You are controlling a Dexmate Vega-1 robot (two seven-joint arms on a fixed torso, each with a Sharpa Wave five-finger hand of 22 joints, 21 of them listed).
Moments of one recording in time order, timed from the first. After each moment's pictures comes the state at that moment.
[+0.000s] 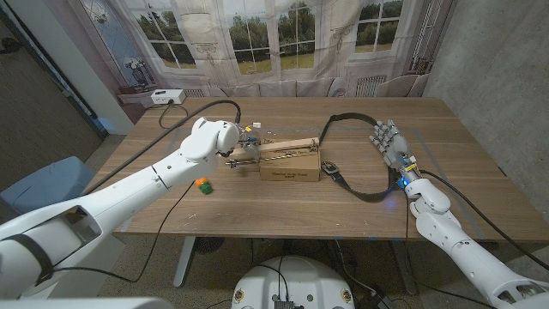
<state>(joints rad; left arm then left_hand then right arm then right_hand) 0.53 0.75 0.84 -1.89 0.92 0.52 -0.78 0.75 0.02 0.44 -0.15 0.20 0.36 -0.02 0.23 0.19 0.37 -0.05 0.27 0.20 0.37 -0.04 0.24 0.18 0.39 0.11 0.39 0.19 -0.95 -0.50 -0.25 -1.14 0.82 0.51 0.28 0.16 0.10 0.21 0.07 0.20 0.09 -0.02 0.19 0.18 0.03 0.05 0.20 0.19 -0.07 0.03 0.19 0.18 0.08 0.05 0.19 0.17</state>
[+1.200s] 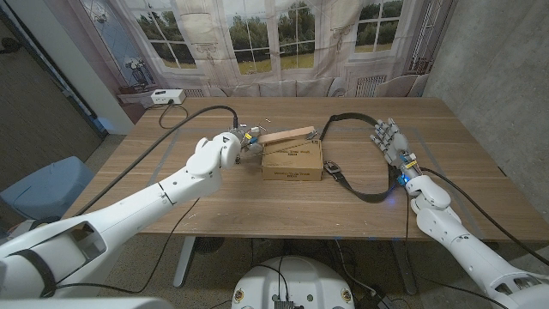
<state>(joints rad) 0.61 0.73 0.85 -1.88 0.87 0.62 -0.34 0.88 0.11 0.58 0.14 0.27 0.83 -0.01 0.33 0.48 0.98 -0.14 1.14 1.20 1.40 -0.20 1.03 0.95 0.97 -0.14 1.30 0.62 -0.91 -0.49 -0.26 -1.10 0.80 0.49 0.28 0.16 0.09 0.21 0.07 0.20 0.09 -0.02 0.19 0.18 0.03 0.05 0.20 0.19 -0.06 0.03 0.20 0.18 0.09 0.06 0.20 0.17</state>
